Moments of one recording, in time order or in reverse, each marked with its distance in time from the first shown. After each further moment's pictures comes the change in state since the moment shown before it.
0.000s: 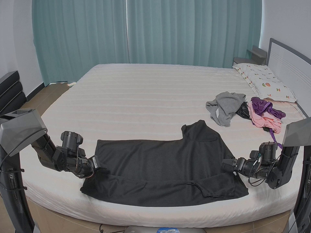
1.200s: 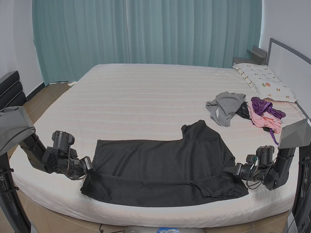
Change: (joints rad) left arm 0.027 -0.125 0.120 0.004 0.041 -0.003; right arm -0.009 0.076 -0.027 0.008 0.059 -0.097
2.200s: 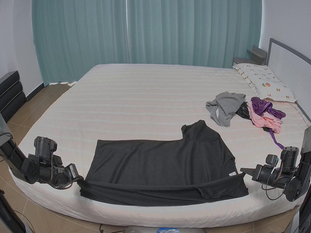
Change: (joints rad) left arm 0.066 -0.227 0.241 -0.006 -0.003 -0.005; right arm -0.060 -0.294 0.398 -0.243 0.079 -0.004
